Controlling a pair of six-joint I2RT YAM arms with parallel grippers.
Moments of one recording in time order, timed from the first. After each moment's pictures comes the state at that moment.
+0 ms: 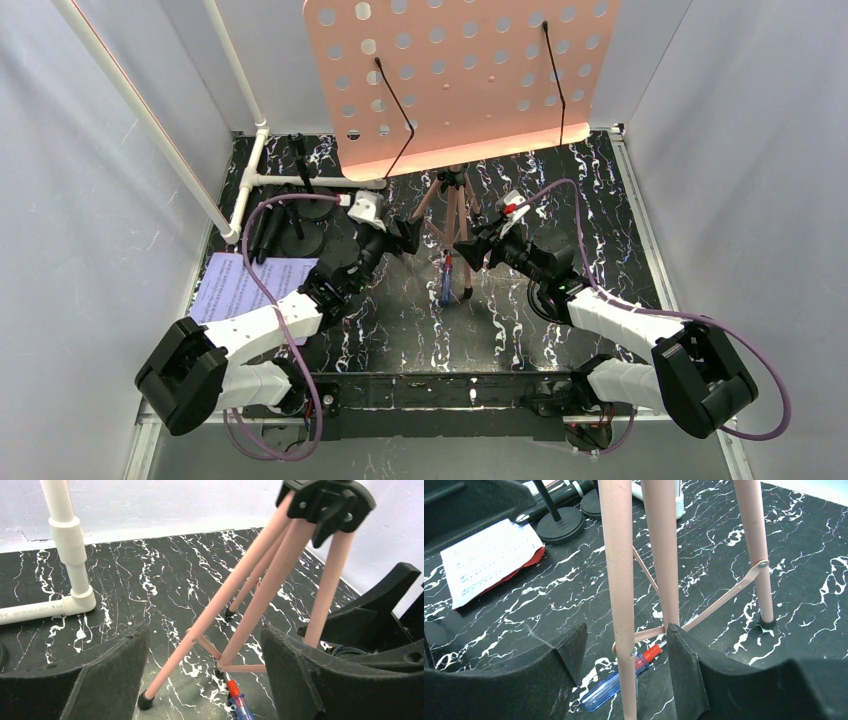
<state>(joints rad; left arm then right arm) -0.79 1.18 0.54 0.70 -0.32 -0.17 0.58 1.18 0.46 0.62 -0.31 0.15</state>
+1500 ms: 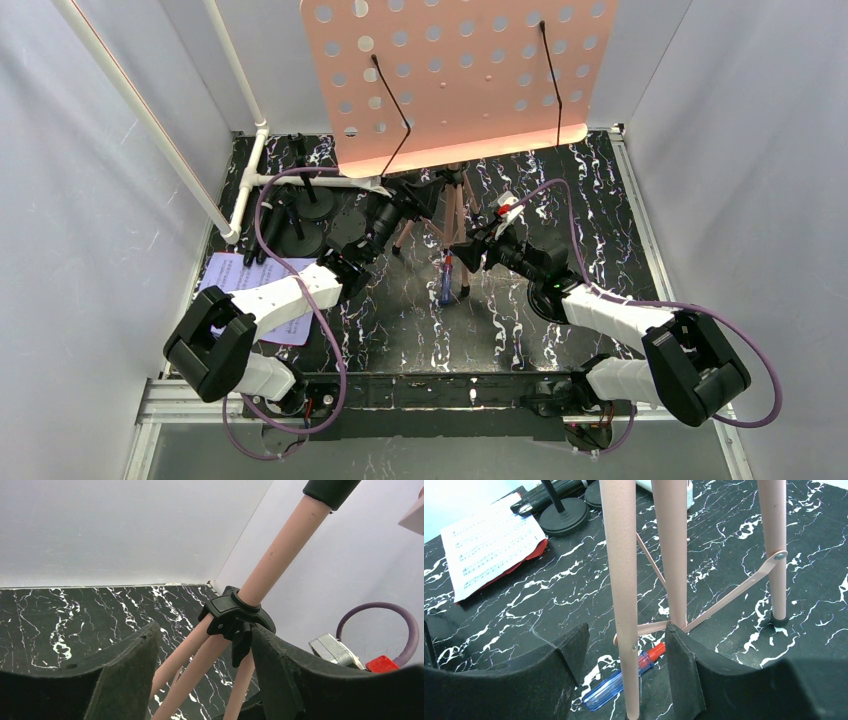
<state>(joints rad) -0.71 1.39 0.75 0.92 -0.16 -0.42 0.59 1.24 0.47 0.65 -0.33 0.16</state>
